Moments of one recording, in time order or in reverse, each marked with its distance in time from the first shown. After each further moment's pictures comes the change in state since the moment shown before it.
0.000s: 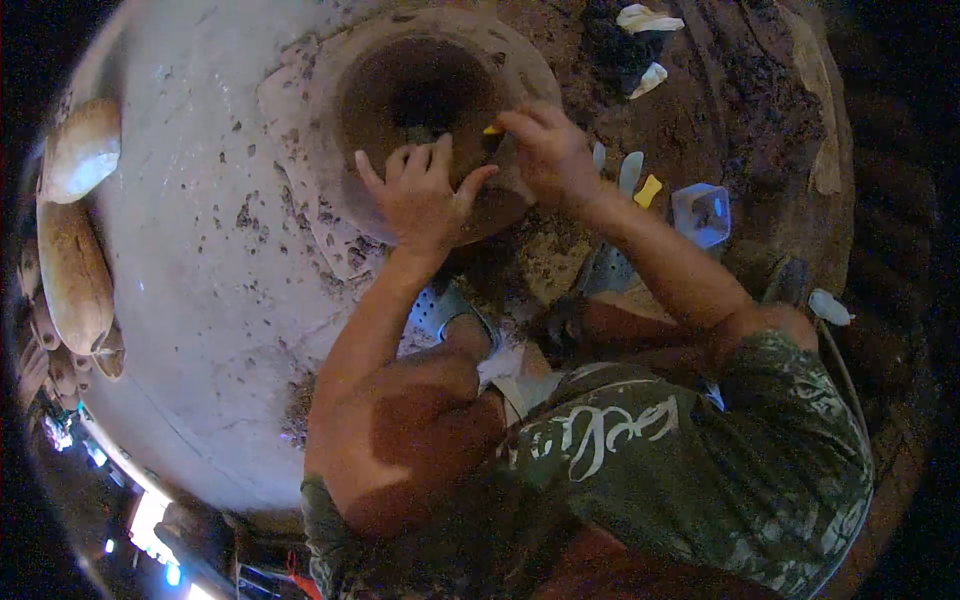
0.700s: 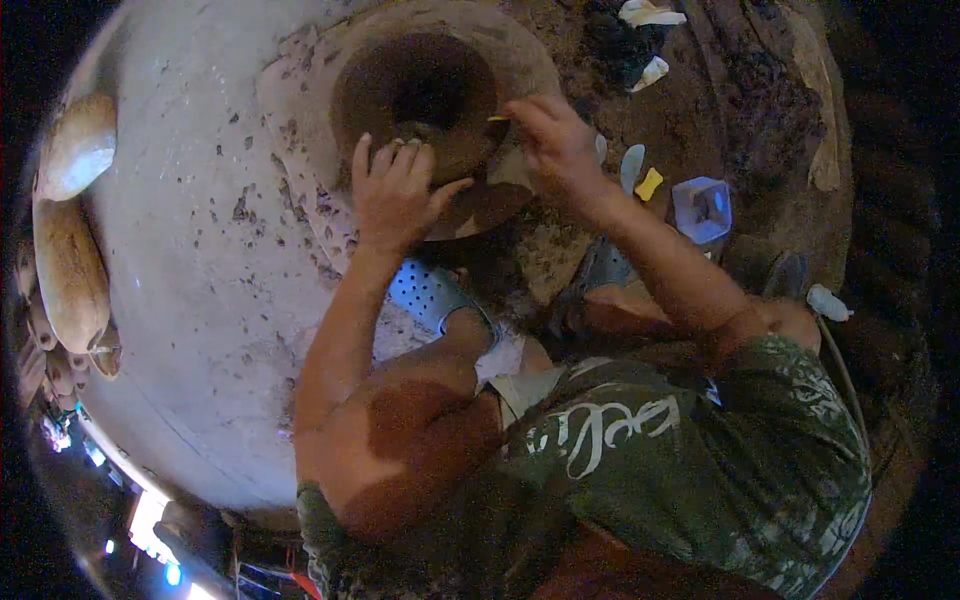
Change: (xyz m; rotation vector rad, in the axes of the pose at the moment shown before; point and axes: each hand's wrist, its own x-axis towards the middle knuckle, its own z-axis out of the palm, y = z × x) left_hand -0.007 -0.043 -0.008 -0.001 -0.072 0.259; right_hand -0.004 -0.014 -0.009 0.002 -0.014 0.107
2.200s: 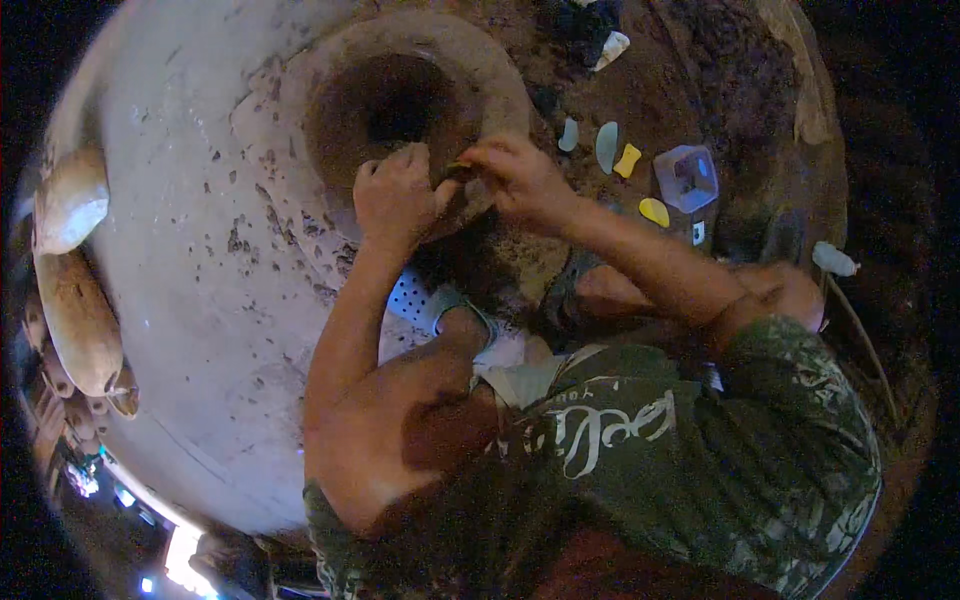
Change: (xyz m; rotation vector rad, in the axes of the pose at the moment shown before) left_hand 0.019 0.030 0.005 0.010 -0.214 -0.006; right_hand -0.048 -0.010 0.007 0.256 -0.116 0.074
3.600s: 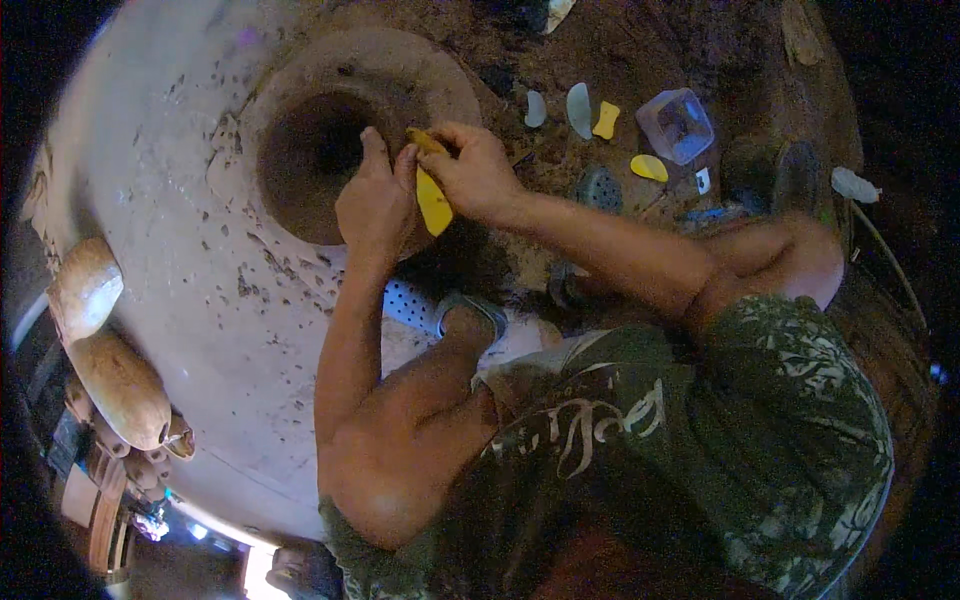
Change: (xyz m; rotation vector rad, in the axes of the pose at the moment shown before) left_hand 0.047 0.042 -0.022 -0.123 -0.309 -0.294; right_hand 0.020 -0.002 0.019 0.610 0.311 0.683
